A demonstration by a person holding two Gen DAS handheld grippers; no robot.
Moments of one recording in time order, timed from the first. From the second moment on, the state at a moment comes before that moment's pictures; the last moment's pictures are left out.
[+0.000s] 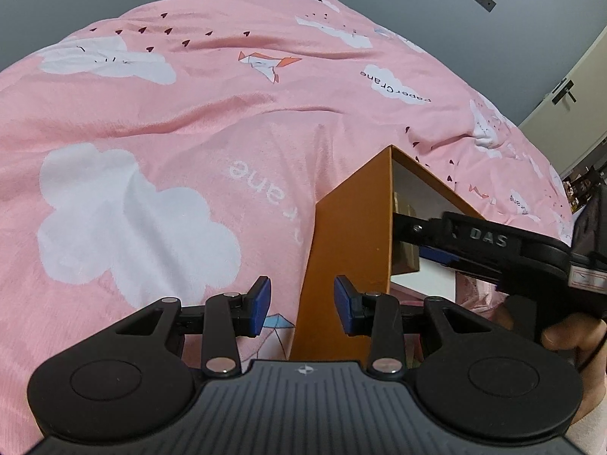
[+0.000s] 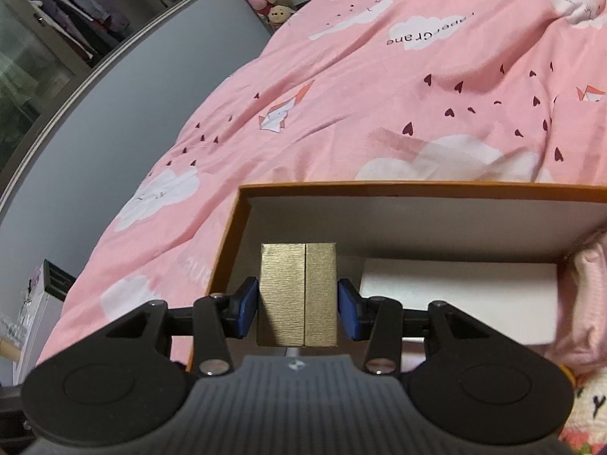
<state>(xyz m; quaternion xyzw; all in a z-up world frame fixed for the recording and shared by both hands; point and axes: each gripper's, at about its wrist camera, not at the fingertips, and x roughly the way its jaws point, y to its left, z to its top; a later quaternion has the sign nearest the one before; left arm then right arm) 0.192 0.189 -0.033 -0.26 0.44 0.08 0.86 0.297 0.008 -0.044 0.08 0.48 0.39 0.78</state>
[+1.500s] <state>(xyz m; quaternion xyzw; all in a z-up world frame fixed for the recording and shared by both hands) 0.183 0.180 -0.050 -0.25 0.45 0.09 0.85 0.274 0.019 -0.056 -0.03 0.47 0.39 0.79</state>
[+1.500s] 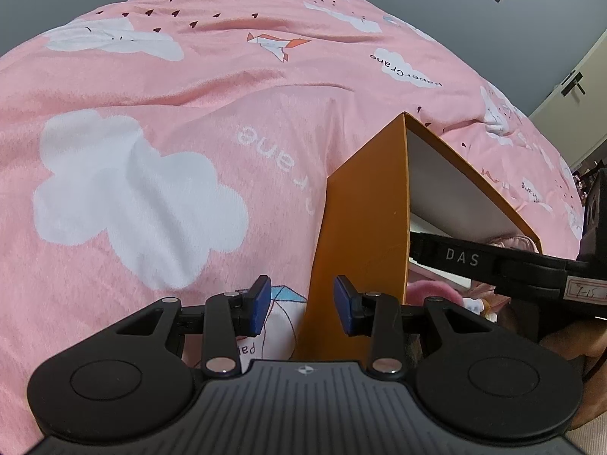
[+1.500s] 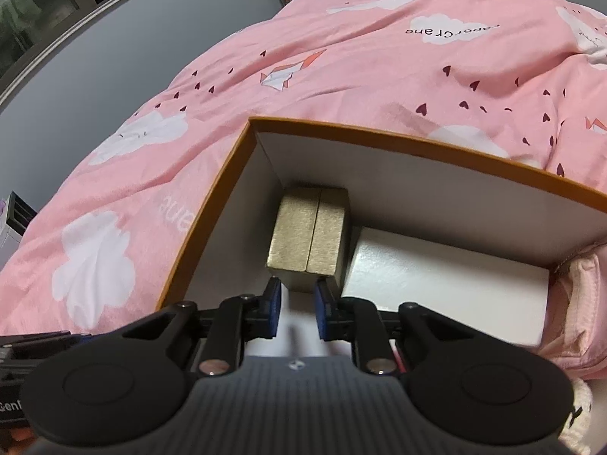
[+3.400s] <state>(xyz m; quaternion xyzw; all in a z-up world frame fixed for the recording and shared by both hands) 0.095 0.060 0.001 -0.11 0.40 -0.04 0.91 0.131 -0.220 -0.010 0.08 0.41 0.21 0.88</state>
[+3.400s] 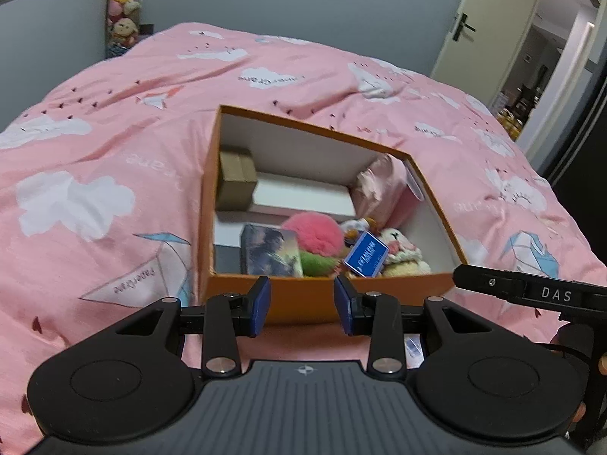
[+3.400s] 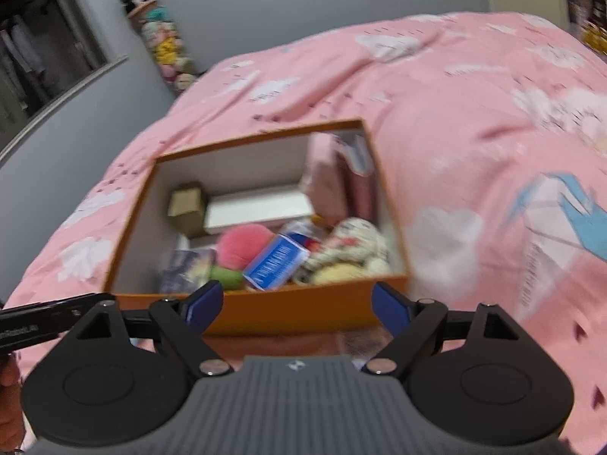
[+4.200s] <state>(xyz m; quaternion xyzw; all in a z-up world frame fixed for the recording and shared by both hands) 0.103 0.099 -0.039 -0.04 0.57 -0.01 0.82 0.130 -0.239 -0.084 -0.02 0.52 0.21 0.83</state>
